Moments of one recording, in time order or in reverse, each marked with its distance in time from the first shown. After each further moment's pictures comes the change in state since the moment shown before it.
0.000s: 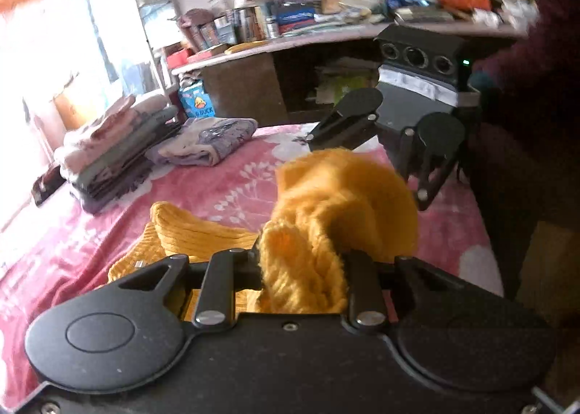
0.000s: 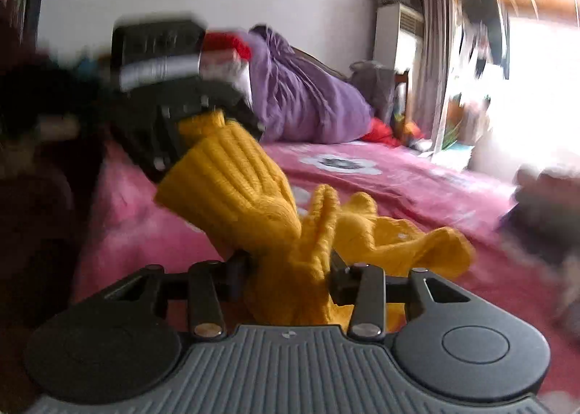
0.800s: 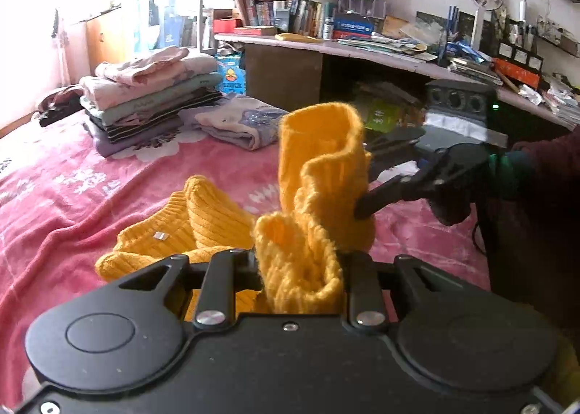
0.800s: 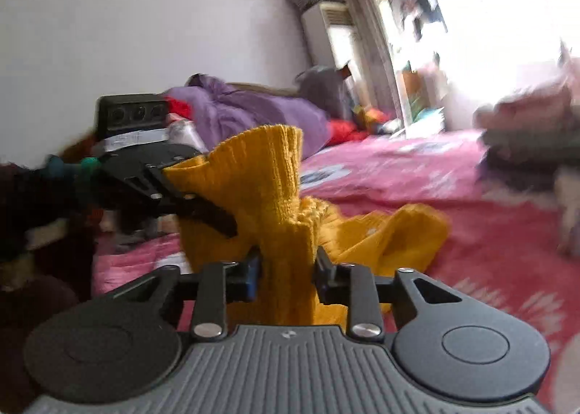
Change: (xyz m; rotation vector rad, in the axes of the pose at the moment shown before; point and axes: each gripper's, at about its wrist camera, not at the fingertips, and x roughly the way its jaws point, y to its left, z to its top) left arm 0.007 0.064 0.005 -0.283 0.026 -0.044; right arm -0.006 -0.052 -0.010 0.369 -0.104 0.003
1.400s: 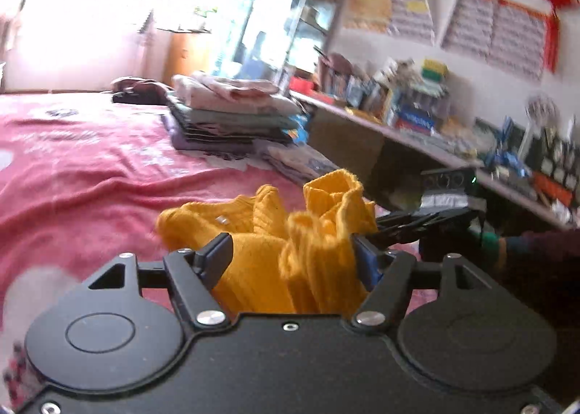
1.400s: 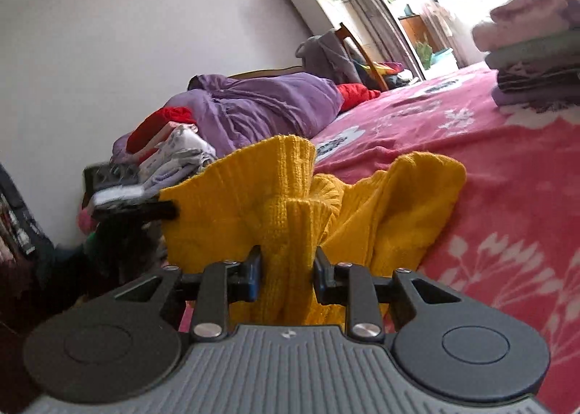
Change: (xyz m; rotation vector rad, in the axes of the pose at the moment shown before) left arm -0.055 0.025 -0.081 -0.345 -0.296 0.129; right arm 0.033 -0.057 -0.011 0.229 0.070 0.119
